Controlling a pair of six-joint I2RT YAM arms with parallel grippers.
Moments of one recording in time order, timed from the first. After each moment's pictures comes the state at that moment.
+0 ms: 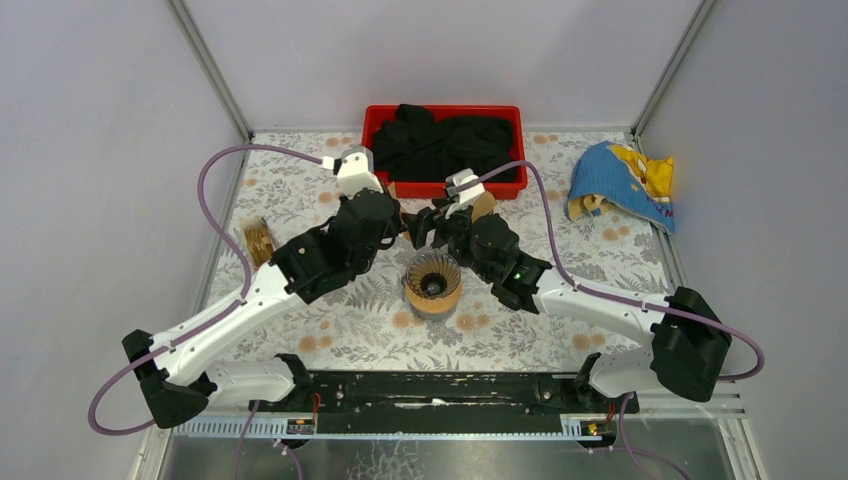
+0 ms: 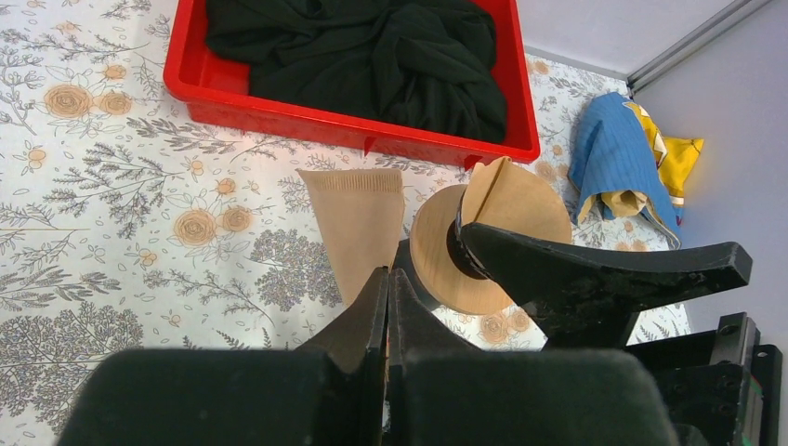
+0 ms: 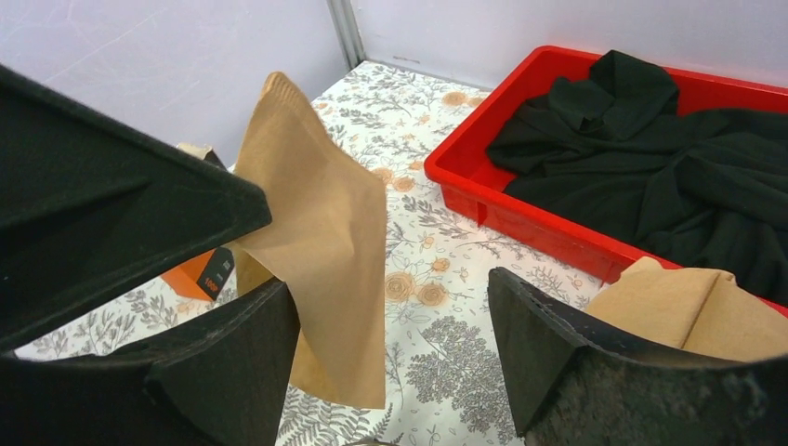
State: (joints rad) left arm -0.91 1.16 1.24 -0.52 -0.68 -0.70; right arm 0.96 1.36 0.88 0.47 0.28 0.18
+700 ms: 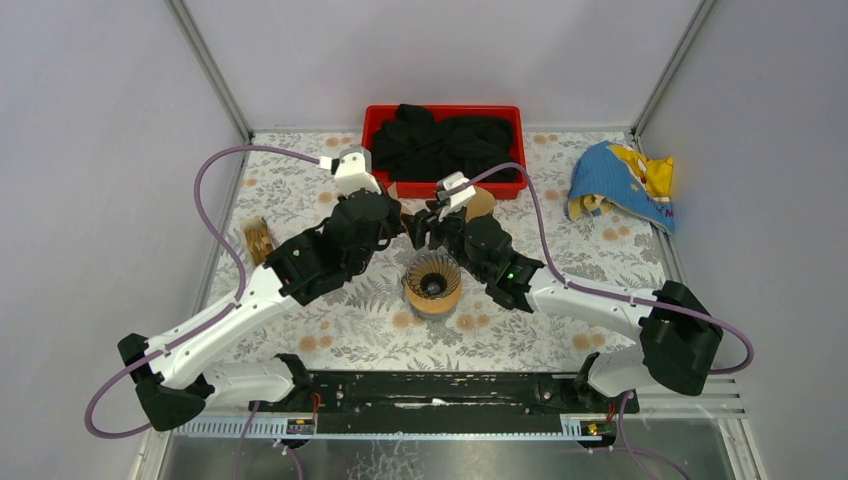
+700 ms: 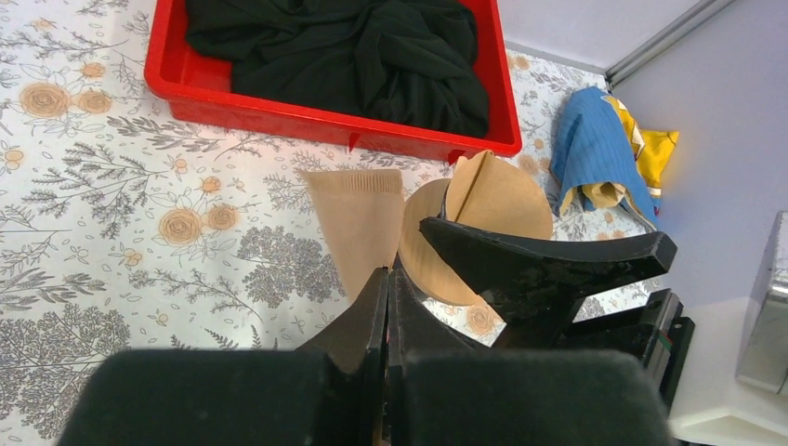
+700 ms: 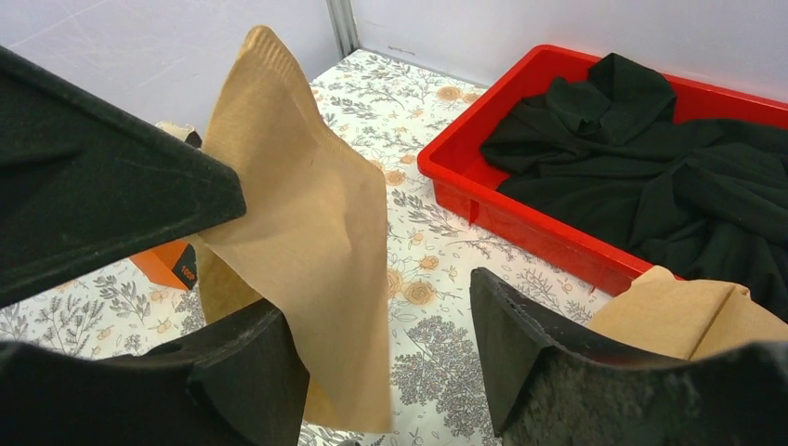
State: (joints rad) left arm -0.91 1.14 1.24 -0.51 -0.65 -0.70; right arm 0.96 1.41 0.88 0.51 0.29 0.12
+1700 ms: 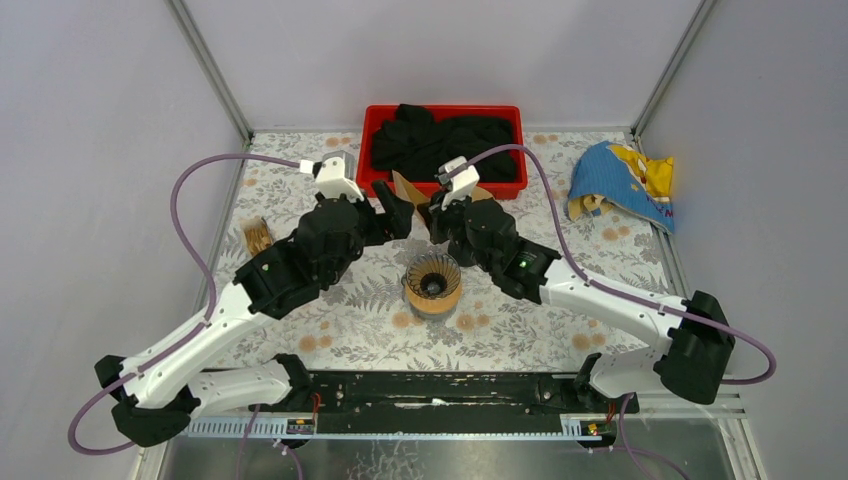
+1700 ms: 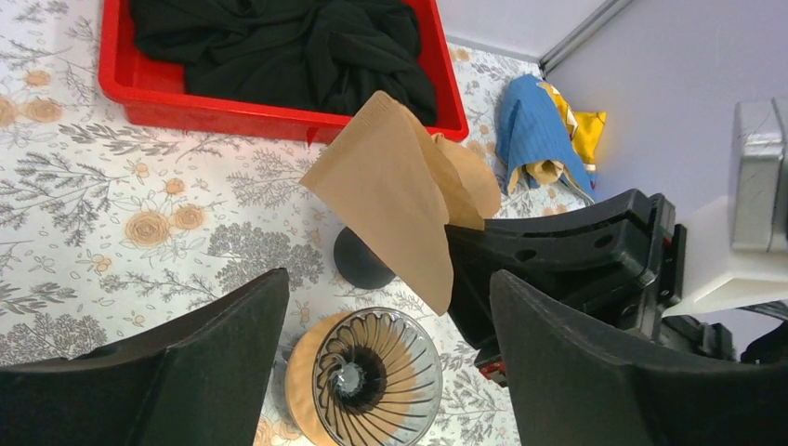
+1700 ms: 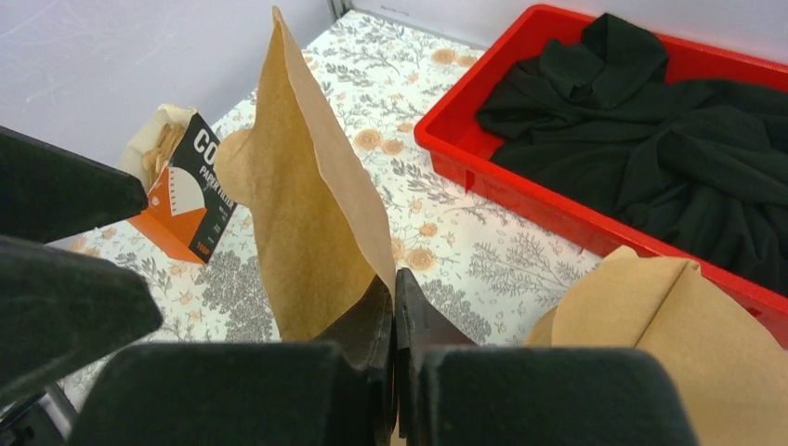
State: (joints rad) left arm -0.91 1.02 1.22 -0.51 -0.54 -0.67; right arm 0.96 1.34 1.04 0.17 0.30 0.18
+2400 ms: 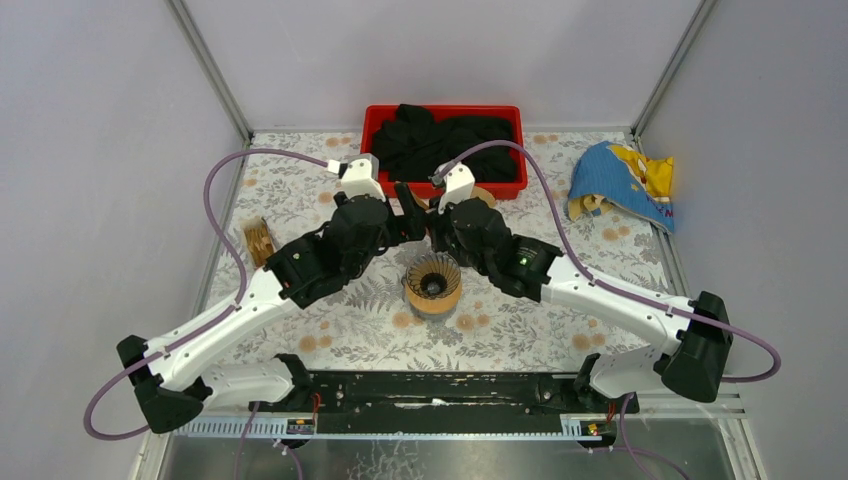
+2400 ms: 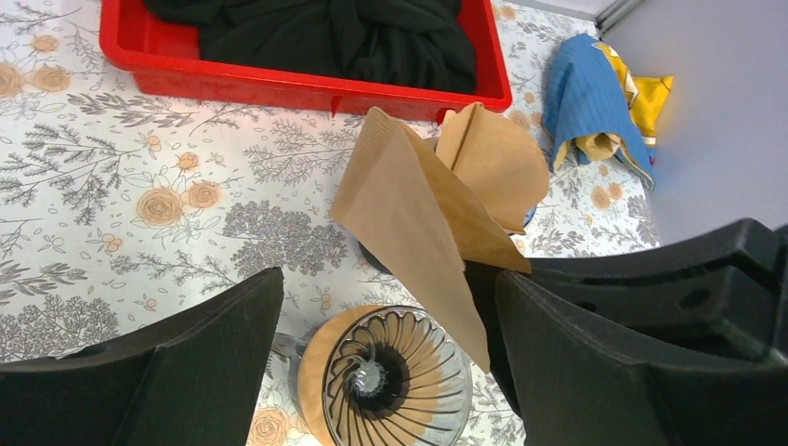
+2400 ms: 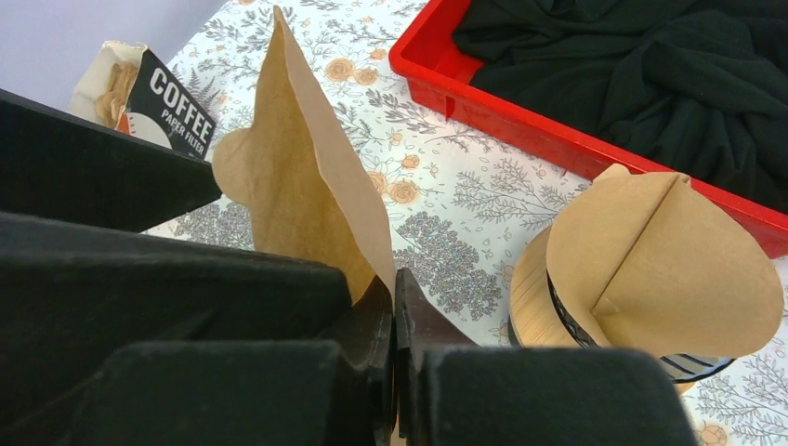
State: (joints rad) left arm -0.91 1.12 1.20 -0.51 -0.54 -0.68; right arm 1.01 1.35 1.15 -0.14 0.38 0.27
